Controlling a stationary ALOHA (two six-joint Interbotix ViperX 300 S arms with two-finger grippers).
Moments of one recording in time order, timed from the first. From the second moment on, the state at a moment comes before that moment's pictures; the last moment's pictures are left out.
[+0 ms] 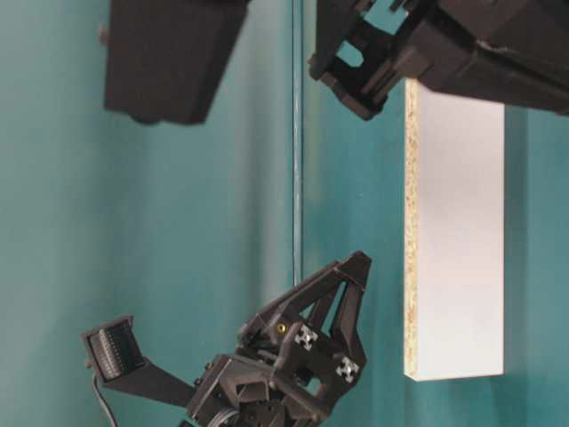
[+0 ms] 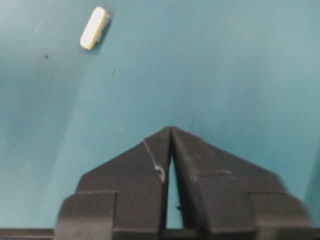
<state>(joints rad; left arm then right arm) 0.22 0.13 0.78 -0.06 -0.33 0.10 0.27 0.15 0.67 -0.11 -0.06 0.23</state>
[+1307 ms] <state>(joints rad) -0.02 -0.01 0.73 -0.06 0.05 0.09 0.27 0.08 0.43 -0.11 0.56 0.65</state>
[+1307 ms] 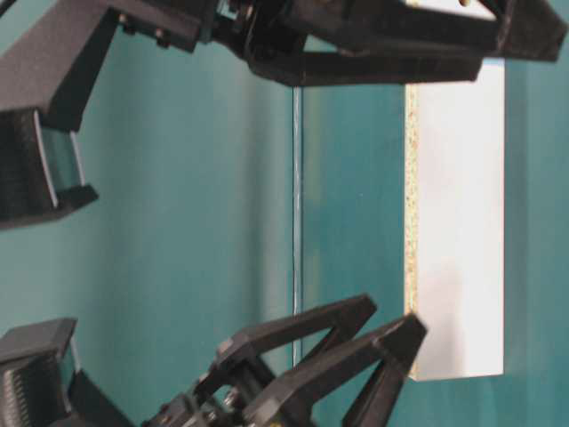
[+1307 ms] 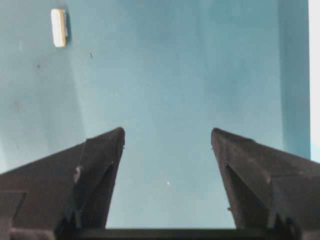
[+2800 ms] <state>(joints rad) 0.00 0.13 0.73 -0.06 -0.14 0.09 0.34 0.43 -0.02 -0.08 0.75 0.65</state>
